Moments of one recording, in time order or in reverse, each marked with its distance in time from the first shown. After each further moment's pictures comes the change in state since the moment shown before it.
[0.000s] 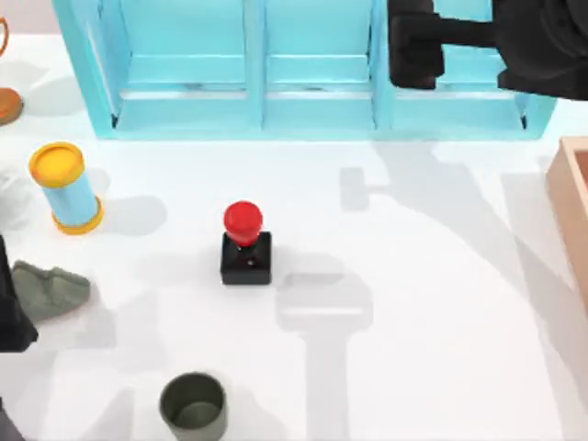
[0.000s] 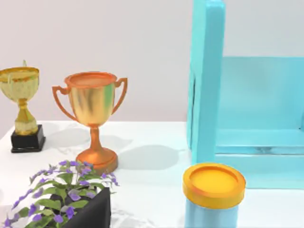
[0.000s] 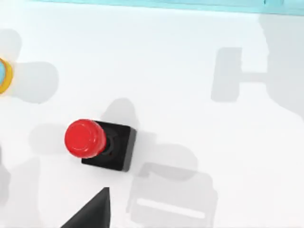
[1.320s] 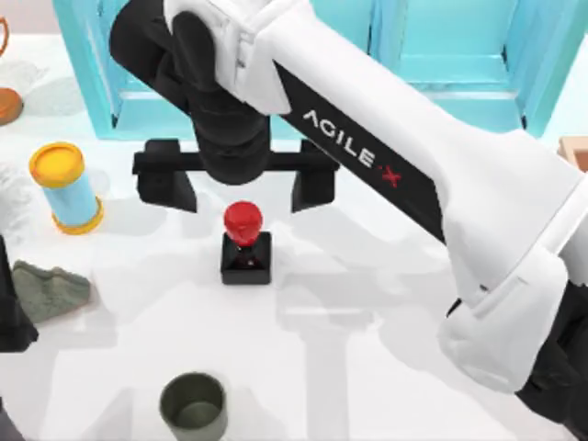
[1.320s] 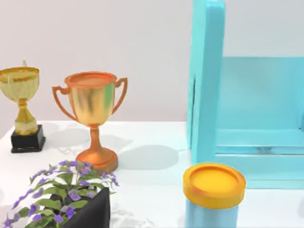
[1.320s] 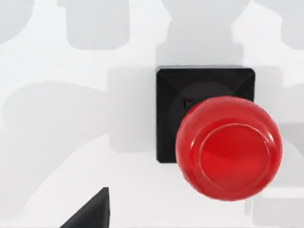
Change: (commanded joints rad) left arm 0.000 0.000 0.000 0.000 0.000 0.000; right arm 0.276 1.153 1.264 -0.635 0.130 0.405
